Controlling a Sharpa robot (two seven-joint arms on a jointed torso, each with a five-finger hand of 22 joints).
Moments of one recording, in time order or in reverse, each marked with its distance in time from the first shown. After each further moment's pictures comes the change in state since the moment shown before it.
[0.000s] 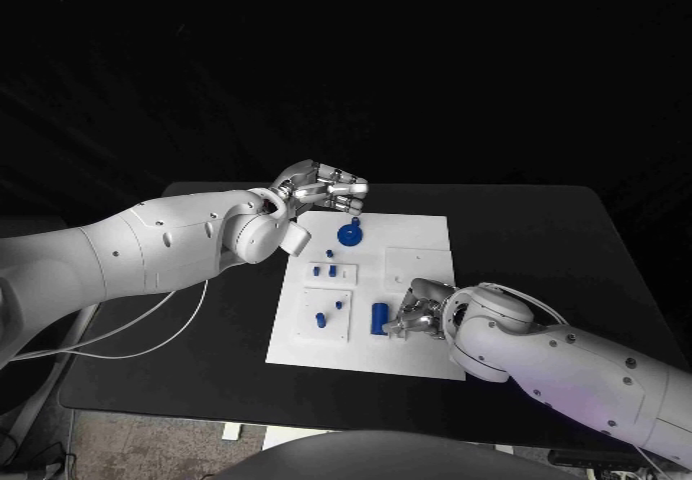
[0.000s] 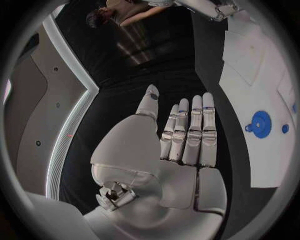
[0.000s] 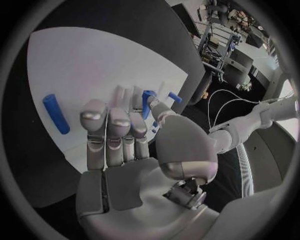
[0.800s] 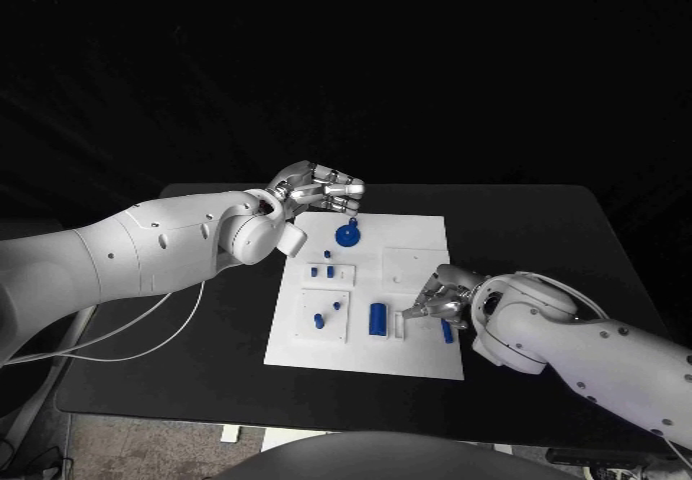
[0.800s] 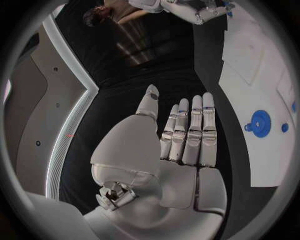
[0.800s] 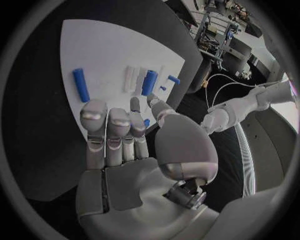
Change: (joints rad) left arm 0.000 -0.005 0.000 -0.001 0.000 0.003 -0.002; left_hand 0.000 0.000 0.000 0.000 0.000 0.000 0.000 0.000 0.000 0.000 0.000 0.000 0.000 0.000 0.000 0.000 0.001 0.000 0.000 0.000 0.000 0.000; right arm 0.000 -0.138 0.091 0.097 0.066 -0.011 0.010; right_hand 0.037 -0.021 -0.030 -0.017 0.033 -0.094 0.036 0.000 -0.030 -0.016 0.016 -0.003 -0.006 0.000 0.000 0.000 0.000 0.000 0.000 0.000 0.000 0.000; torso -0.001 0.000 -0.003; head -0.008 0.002
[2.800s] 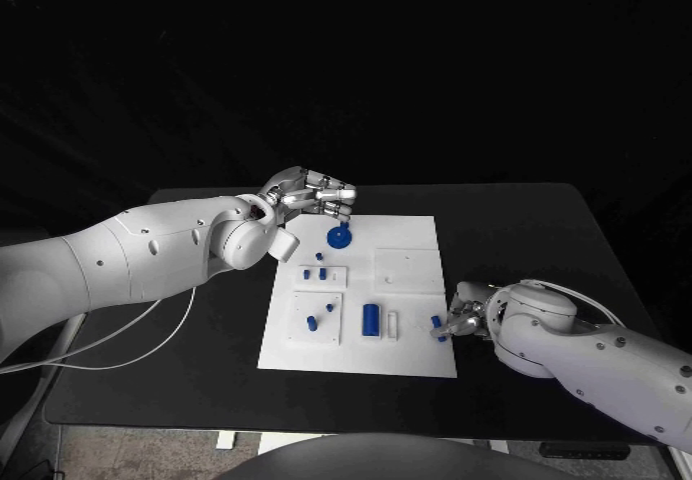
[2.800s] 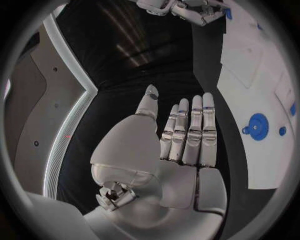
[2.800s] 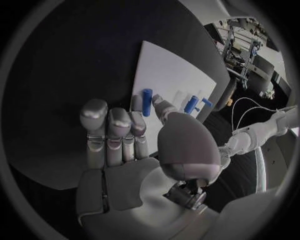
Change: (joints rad) left arm 0.000 -0.003 -0.012 -0.001 0.000 0.014 -0.009; left_hand -0.004 -0.004 0.000 0.005 -0.008 0.000 0.000 0.000 0.000 0.000 0.000 0.000 0.000 0.000 0.000 0.000 -0.001 0.000 0.000 0.000 0.000 -0.004; right arm -0.058 -0.011 0.014 -0.075 -0.179 0.164 -0.124; right_hand 0.021 -0.082 0.018 0.148 -0.104 0.027 -0.024 0.009 0.304 -0.006 -0.013 -0.006 -0.017 0.001 -0.002 -0.012 0.035 -0.008 -0.003 0.000 -0.012 0.000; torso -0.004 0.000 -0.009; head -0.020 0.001
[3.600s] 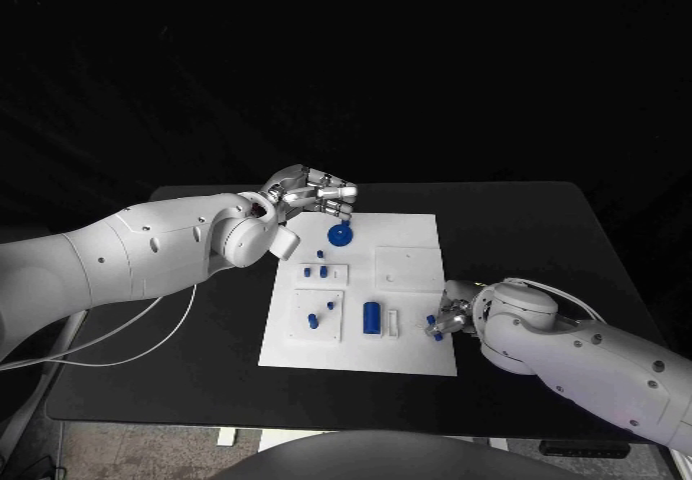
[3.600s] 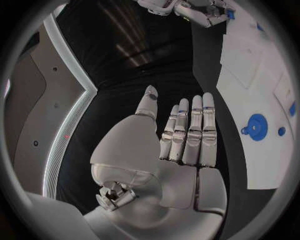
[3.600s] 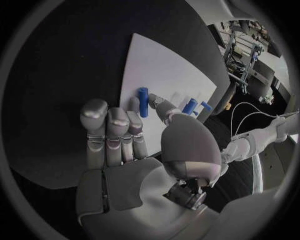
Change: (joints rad) left arm 0.000 0.001 0.000 0.000 0.000 0.003 -0.007; left_hand -0.008 0.000 0.001 0.012 0.000 -0.011 0.004 0.000 0.000 0.000 0.000 0.000 0.000 -0.004 0.004 0.000 0.001 0.000 0.000 0.000 0.000 -0.001; right arm 0.010 0.057 -0.027 -0.042 -0.034 0.000 0.010; right_hand -0.042 0.048 0.168 -0.220 0.308 -0.108 0.030 0.000 0.389 -0.034 0.049 0.000 -0.004 -0.004 0.026 0.000 -0.007 0.009 0.001 0.024 0.000 0.001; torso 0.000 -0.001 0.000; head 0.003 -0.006
